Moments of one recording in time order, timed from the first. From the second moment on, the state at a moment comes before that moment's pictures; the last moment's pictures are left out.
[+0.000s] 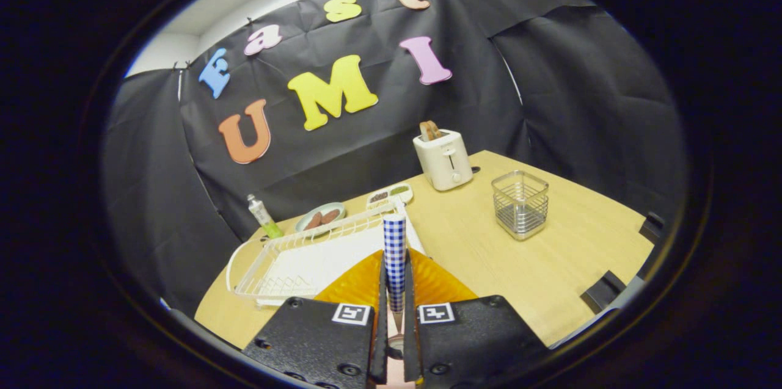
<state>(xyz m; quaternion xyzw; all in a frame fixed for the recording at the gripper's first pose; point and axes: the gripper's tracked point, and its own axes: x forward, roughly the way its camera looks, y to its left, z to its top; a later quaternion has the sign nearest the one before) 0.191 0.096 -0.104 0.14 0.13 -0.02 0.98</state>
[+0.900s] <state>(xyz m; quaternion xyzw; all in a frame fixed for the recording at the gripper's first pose) 0.165 0.112 -0.124 0.07 0.05 0.00 1.00</state>
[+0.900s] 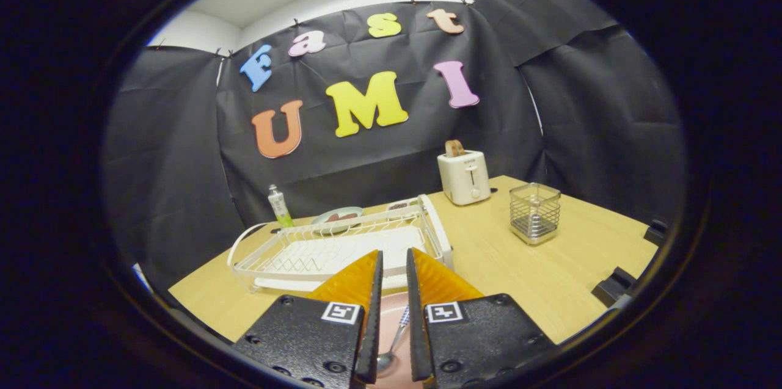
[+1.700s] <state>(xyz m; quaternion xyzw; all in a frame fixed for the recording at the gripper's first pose) 0.100 0.068 -0.057 0.02 0.03 -0.01 1.00</state>
